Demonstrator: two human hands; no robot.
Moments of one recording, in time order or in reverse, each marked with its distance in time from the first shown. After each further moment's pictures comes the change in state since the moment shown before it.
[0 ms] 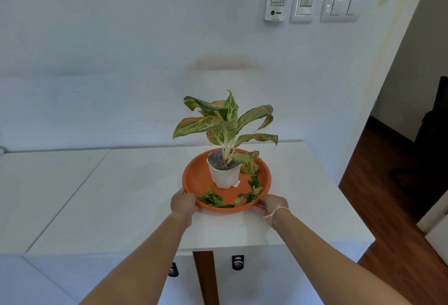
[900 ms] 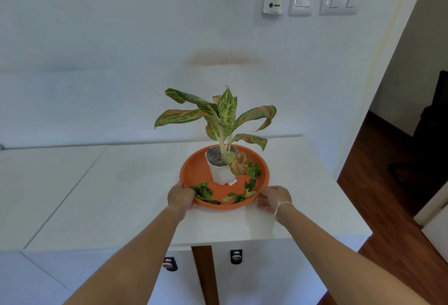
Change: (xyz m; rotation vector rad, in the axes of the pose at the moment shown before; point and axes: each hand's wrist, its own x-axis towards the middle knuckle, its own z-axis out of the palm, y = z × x) left_hand -0.007 0.011 -0.004 0.301 -0.007 0.080; right_hand 0.005 -0.006 -0.013 -0.315 0.036 -0.114
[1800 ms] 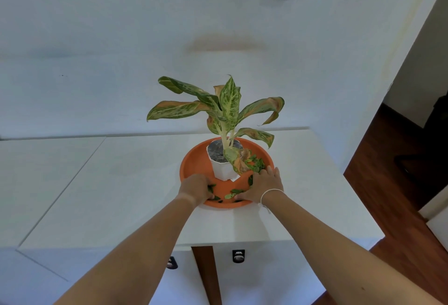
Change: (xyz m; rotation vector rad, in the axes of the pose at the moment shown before) left_hand 0.011 0.022 0.024 1.142 -0.239 0.363; right_hand 0.014 -0.020 0.036 -1.569 -0.064 -0.466
